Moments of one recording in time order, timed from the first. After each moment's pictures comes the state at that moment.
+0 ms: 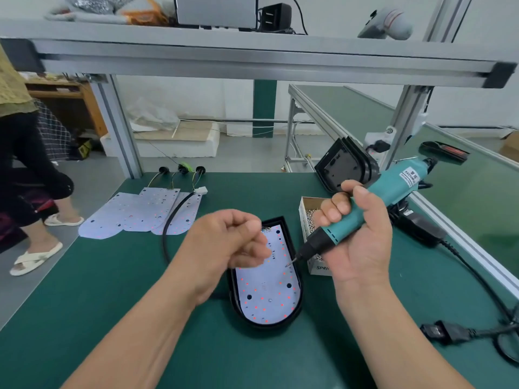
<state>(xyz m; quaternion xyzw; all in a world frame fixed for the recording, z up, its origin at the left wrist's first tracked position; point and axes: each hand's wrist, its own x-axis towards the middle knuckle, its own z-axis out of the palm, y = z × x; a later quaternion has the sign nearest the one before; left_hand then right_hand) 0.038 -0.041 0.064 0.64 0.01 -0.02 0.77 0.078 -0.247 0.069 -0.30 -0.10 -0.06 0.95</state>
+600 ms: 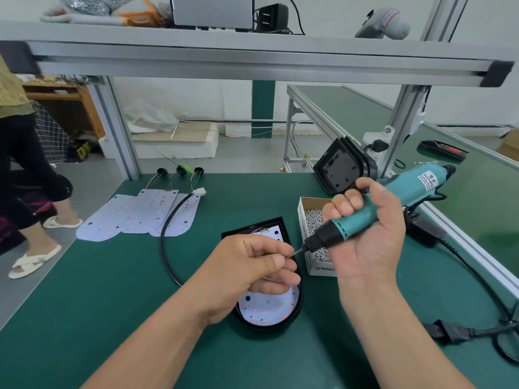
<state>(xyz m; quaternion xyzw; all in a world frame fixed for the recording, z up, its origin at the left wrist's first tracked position) 0.027 -0.059 0.049 0.65 -0.04 -0.15 0.75 0.076 -0.254 0.078 -0.25 -0.08 -0.10 0.96</state>
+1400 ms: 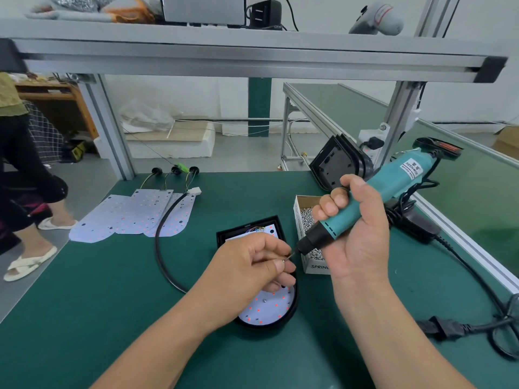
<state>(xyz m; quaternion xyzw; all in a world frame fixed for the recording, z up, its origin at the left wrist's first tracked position) 0.025 -0.069 0.039 0.74 -0.09 -0.08 0.66 0.077 -0.250 0.076 -0.31 -0.08 -0.10 0.94</state>
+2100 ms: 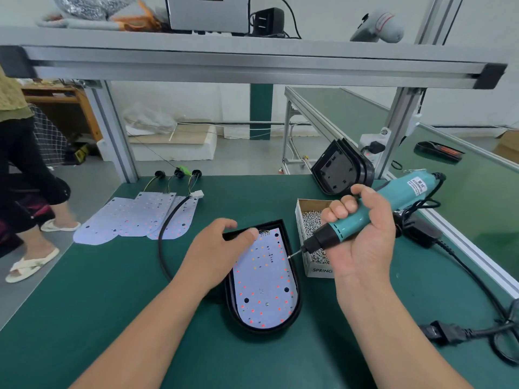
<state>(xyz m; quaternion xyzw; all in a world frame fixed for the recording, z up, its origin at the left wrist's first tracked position) 0.071 -0.034 0.027 0.87 0.09 0.04 0.48 0.085 -0.258 0.069 -0.27 -0.02 -0.12 0.96</state>
